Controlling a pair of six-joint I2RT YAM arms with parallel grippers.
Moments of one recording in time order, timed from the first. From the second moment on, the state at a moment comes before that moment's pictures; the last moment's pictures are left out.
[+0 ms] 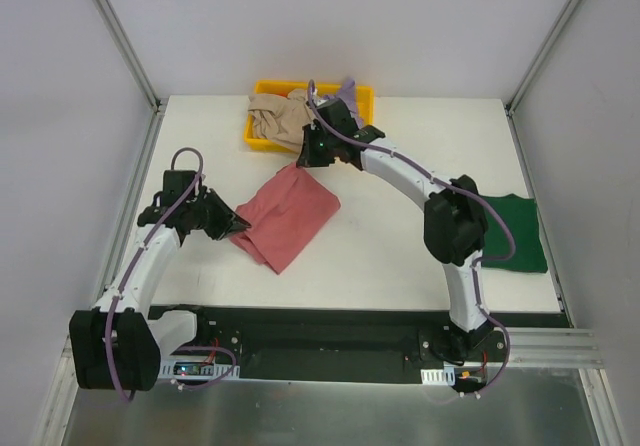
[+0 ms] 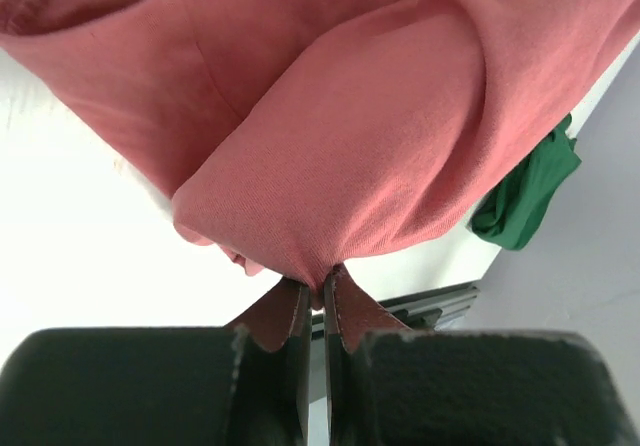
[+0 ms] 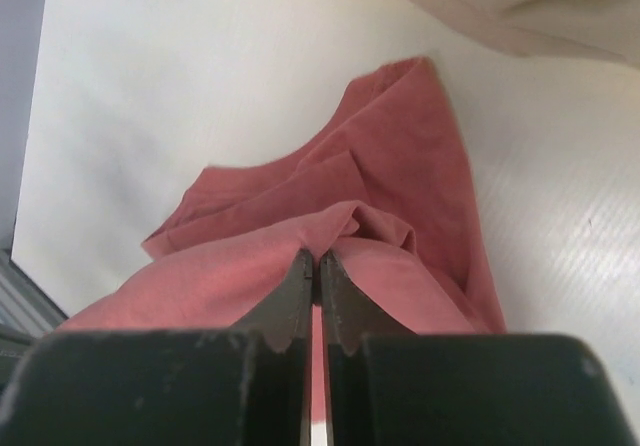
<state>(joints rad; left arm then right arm) -0.02 1.05 0.73 -0.63 0.48 -0.84 0.68 2.07 1.84 -0.49 -0.19 0.48</state>
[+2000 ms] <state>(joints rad) -0.10 1.67 0.95 -0.26 0.20 -0.90 0.74 1.84 1.16 -0.32 -0.23 0.50</state>
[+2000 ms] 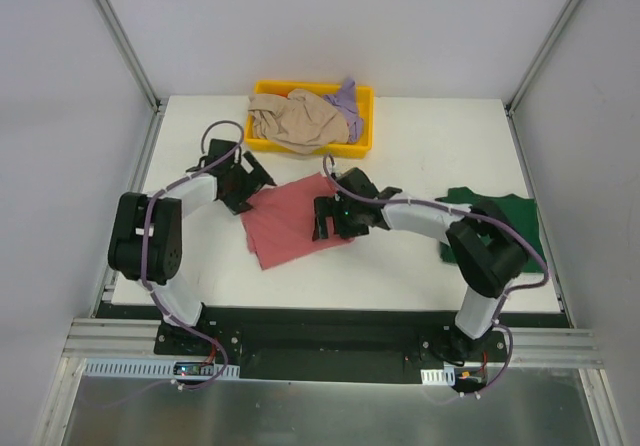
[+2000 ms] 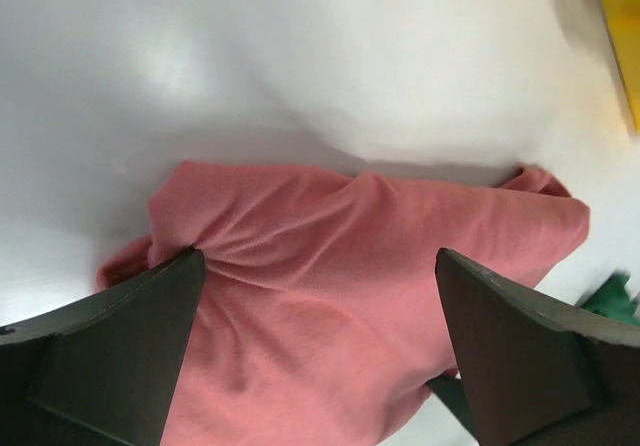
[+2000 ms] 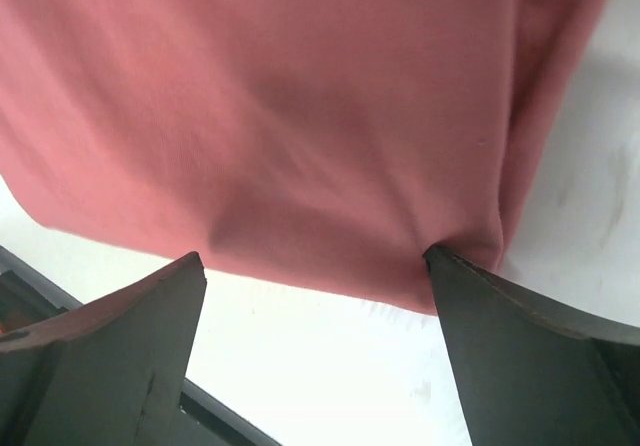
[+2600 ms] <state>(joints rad) -0.33 1.43 1.04 -0.29 0.25 -0.72 0.80 1.24 0.85 -0.38 0.17 0.63</state>
